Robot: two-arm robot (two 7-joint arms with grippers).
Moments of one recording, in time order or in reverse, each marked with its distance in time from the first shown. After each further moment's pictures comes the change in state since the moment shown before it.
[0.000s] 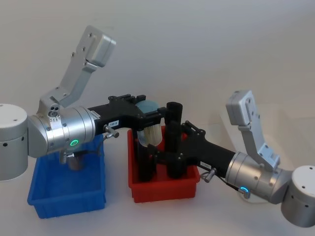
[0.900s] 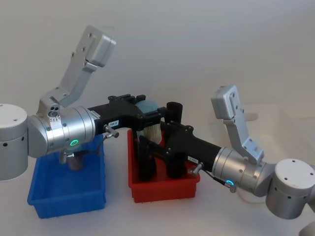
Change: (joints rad) left arm 0.000 0.000 0.000 0.000 0.000 0.000 0.001; right arm 0.067 -0.048 -0.030 0.091 0.004 -0.005 -0.007
